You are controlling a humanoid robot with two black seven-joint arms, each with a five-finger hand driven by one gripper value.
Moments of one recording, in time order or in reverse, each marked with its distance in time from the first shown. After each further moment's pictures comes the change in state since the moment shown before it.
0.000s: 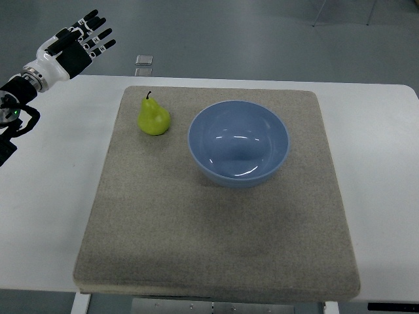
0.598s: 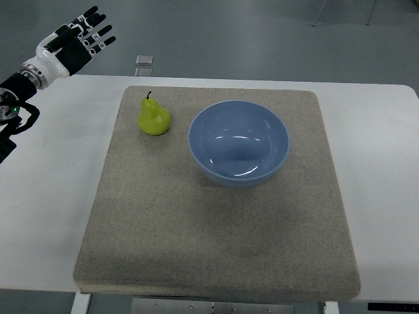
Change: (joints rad) left arm -0.010 0.003 0.001 -0.008 0.007 0.000 -0.001; right arm 0.000 0.000 0.000 0.000 0.000 0.000 0.000
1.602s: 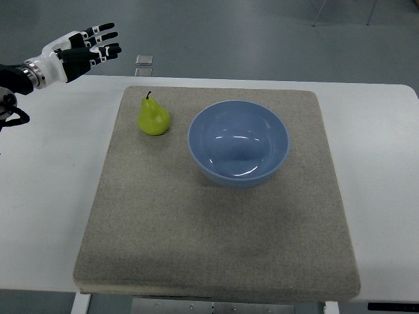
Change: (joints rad) left arm -0.037 0.027 0.014 -0.007 0.666 0.000 -0.171; right arm 0.000 0.000 0.000 0.000 0.000 0.000 0.000
